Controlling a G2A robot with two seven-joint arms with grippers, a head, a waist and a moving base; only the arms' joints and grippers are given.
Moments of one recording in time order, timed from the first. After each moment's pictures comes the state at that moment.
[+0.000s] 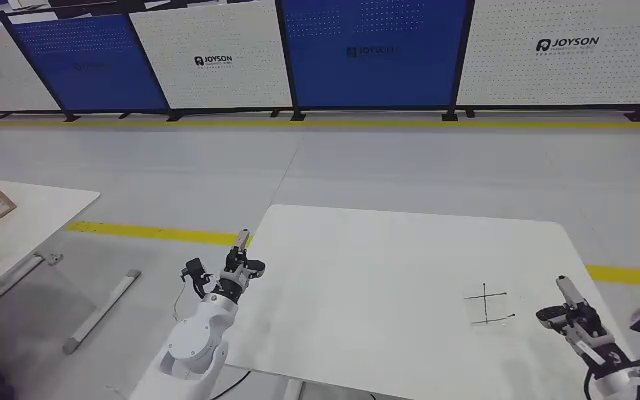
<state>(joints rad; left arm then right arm) 1.73 -1.15 -1.60 -1.80 -0.42 0.00 0.00 -1.73 -1.11 1.76 -1.81 0.26 -0.03 0.48</state>
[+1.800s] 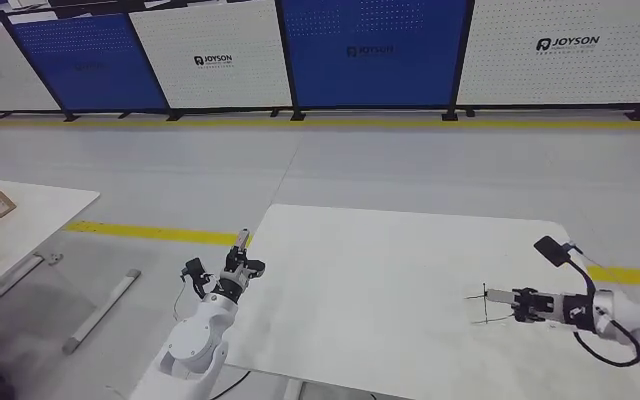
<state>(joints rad) 1.73 -1.15 -1.60 -1.80 -0.42 0.00 0.00 -1.18 -0.93 1.49 -1.64 -0.09 0.05 1.39</state>
